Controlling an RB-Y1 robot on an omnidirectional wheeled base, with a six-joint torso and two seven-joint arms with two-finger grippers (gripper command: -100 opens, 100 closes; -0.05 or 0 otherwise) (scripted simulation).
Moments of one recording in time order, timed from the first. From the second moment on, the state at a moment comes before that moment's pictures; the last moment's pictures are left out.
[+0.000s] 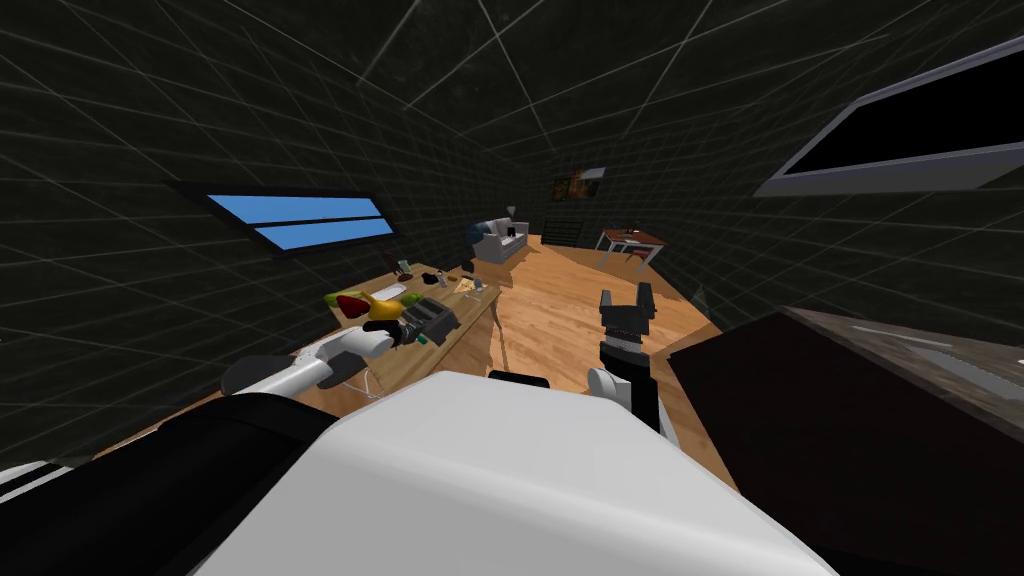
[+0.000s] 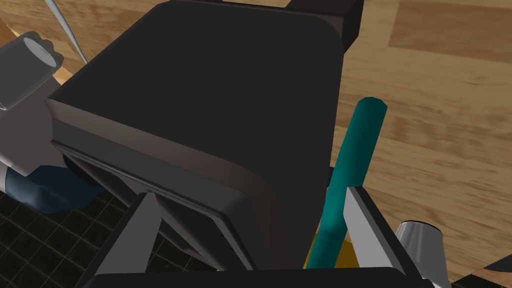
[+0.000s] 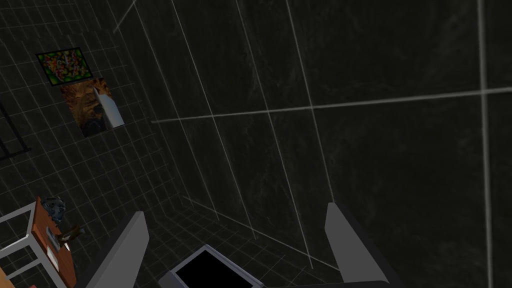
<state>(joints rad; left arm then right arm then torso) 0.49 1.16 0.04 -1.73 0.82 0.63 -0.17 0.48 -0.03 0.00 -2.25 -0.08 -0.45 -0.13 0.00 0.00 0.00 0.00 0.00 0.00</state>
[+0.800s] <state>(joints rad) 0.48 1.30 0.01 -1.72 1.06 0.77 -0.20 0.48 -0.03 0.00 -2.25 -0.08 -0.45 -0.13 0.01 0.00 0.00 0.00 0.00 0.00</state>
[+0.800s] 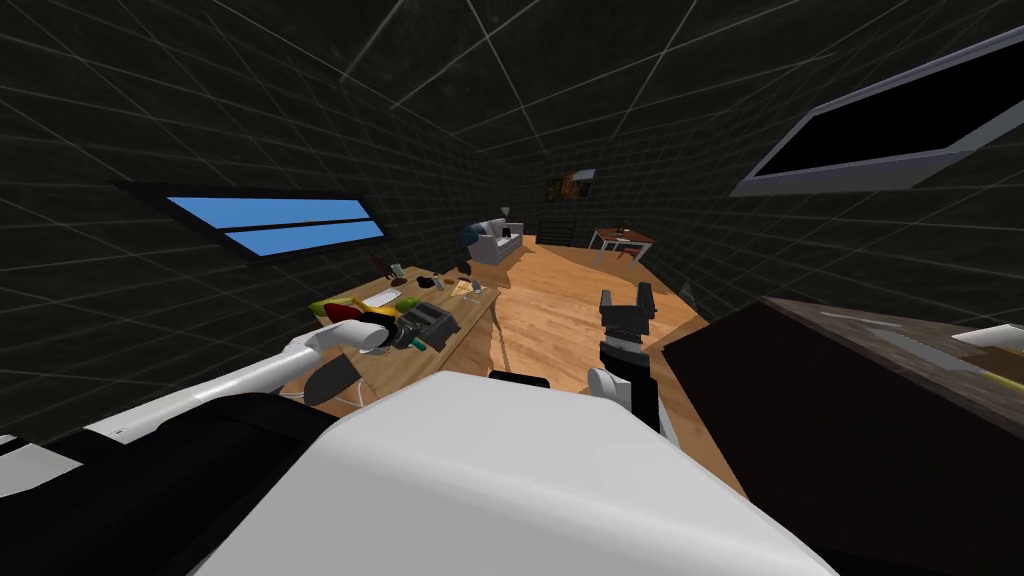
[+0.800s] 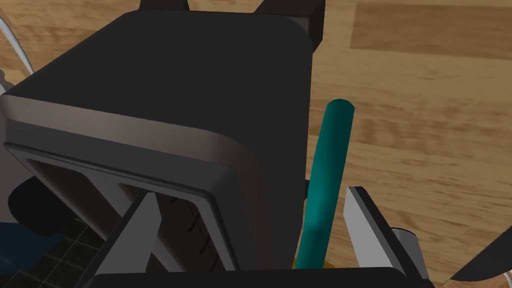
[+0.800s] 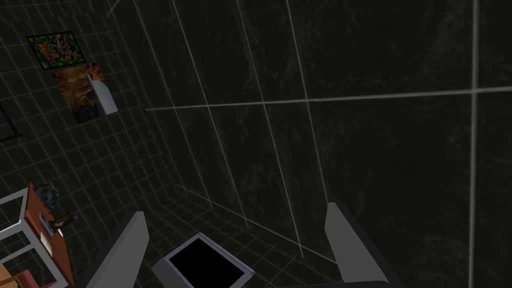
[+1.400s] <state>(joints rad) 0.49 1.41 0.01 -1.71 1.24 0.86 -0.22 0.48 -0.03 0.00 -2.25 -0.08 -0.45 -0.13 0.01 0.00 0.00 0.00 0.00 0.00</state>
